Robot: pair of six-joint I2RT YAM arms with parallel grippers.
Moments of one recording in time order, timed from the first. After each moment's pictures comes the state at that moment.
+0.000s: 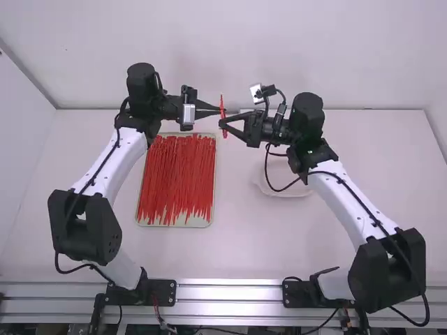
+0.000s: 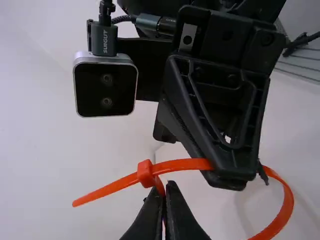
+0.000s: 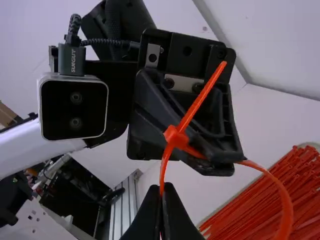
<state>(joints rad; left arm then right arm) -0.11 1.70 1.46 0.11 1.47 0.89 0.33 1.49 1.15 0.30 -1.07 0.63</state>
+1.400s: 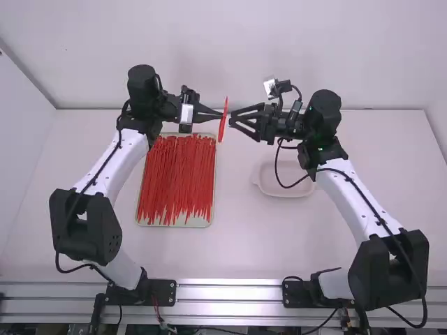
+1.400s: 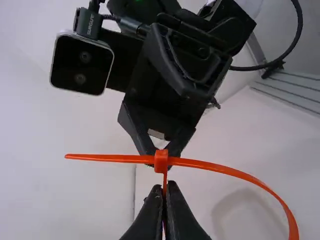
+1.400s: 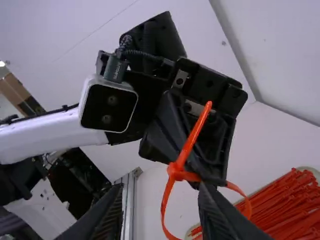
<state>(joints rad) -0.12 1.70 1.43 0.19 1.54 0.75 0.24 1.49 1.15 0.44 -1.21 0.64</state>
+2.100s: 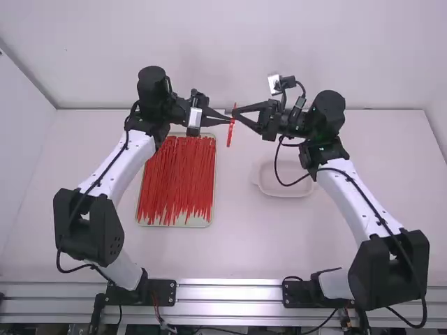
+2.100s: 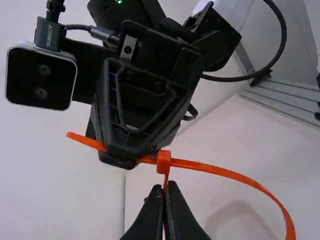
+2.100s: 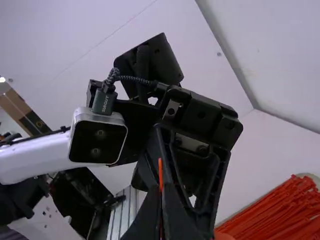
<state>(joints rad) -0.17 1.70 1.43 0.19 1.54 0.76 0.25 1.49 1.15 0.52 -1.18 0.73</state>
